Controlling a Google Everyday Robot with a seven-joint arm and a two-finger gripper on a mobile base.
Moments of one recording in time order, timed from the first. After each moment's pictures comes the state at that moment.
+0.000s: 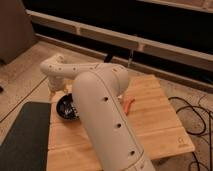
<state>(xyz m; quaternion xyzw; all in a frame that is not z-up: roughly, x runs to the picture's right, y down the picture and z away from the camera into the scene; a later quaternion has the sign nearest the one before) -0.288 0.041 0.890 -0.32 0.09 0.52 0.79</state>
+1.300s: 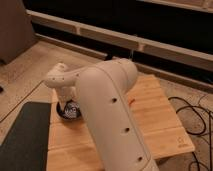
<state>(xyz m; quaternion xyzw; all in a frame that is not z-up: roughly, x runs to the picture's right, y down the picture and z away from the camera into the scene) -0.228 0.112 0.889 -0.28 0.19 0.48 0.81</state>
